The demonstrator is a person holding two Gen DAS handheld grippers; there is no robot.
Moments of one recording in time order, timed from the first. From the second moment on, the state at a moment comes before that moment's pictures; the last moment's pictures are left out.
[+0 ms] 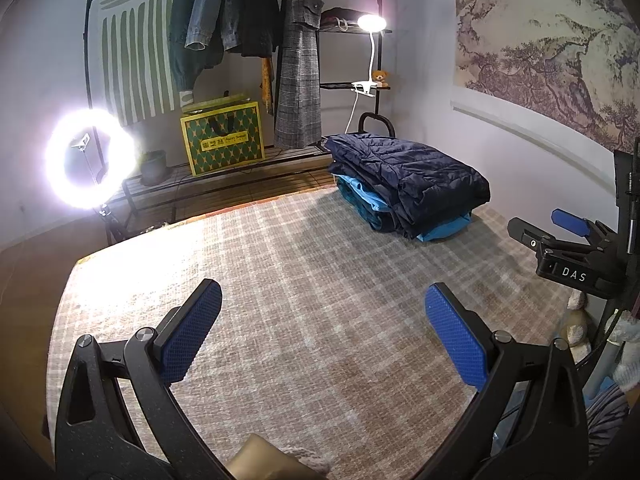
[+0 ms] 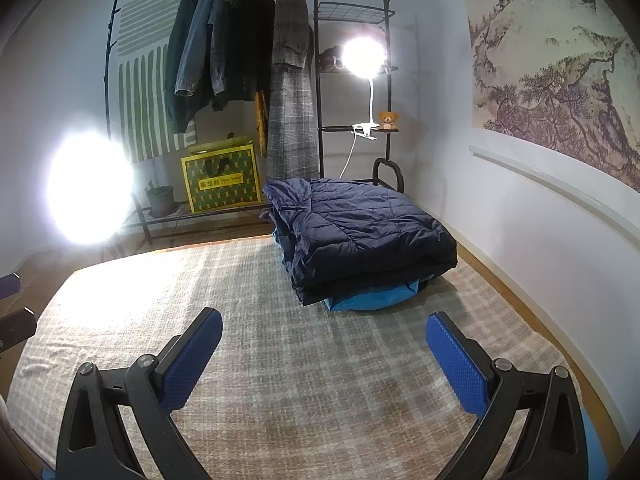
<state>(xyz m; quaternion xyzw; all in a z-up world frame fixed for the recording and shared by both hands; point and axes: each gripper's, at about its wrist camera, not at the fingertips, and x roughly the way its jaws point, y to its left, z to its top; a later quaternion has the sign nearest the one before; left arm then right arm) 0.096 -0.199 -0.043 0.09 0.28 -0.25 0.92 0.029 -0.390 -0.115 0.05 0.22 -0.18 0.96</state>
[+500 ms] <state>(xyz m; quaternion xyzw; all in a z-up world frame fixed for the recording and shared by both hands) 0.096 -0.200 -0.043 0.09 0.28 -0.25 0.92 0.029 -0.387 -0.117 0.05 0.22 -0.18 0.96</state>
